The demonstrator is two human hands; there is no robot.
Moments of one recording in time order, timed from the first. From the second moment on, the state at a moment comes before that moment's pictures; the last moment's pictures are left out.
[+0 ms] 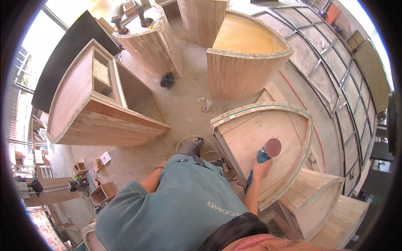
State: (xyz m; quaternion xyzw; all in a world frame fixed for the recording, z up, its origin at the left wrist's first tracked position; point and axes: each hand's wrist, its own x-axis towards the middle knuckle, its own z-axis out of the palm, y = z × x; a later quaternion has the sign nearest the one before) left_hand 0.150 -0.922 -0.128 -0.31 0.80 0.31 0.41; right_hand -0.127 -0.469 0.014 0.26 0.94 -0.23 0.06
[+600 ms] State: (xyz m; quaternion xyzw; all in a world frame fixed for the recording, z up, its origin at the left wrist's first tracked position) left_hand 0.037 -1.126 -0.183 -0.36 0.79 0.39 0.31; right_hand -0.093 -0.605 0.050 0.39 0.79 -0.47 -0.01
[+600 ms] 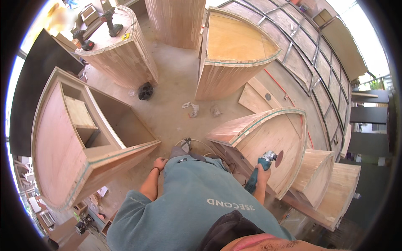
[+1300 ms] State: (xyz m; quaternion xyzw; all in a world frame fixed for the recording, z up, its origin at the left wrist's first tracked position) left_hand -0.133 -1.219 -0.192 -0.23 0.83 0.43 0.28; right_hand -0.289 -0.867 0.103 0.25 0.74 -0.59 0.18
